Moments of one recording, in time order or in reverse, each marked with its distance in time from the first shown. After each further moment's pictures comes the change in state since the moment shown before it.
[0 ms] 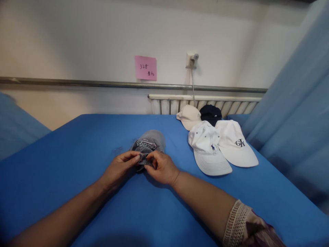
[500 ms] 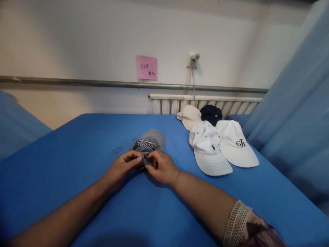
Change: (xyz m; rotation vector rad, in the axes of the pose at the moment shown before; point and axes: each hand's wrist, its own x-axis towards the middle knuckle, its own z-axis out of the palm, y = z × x) left_hand -0.003 0.005 0.004 0.086 -0.052 0.050; right_hand 0.000 0.000 -0.002 -0.041 -0.005 -0.007
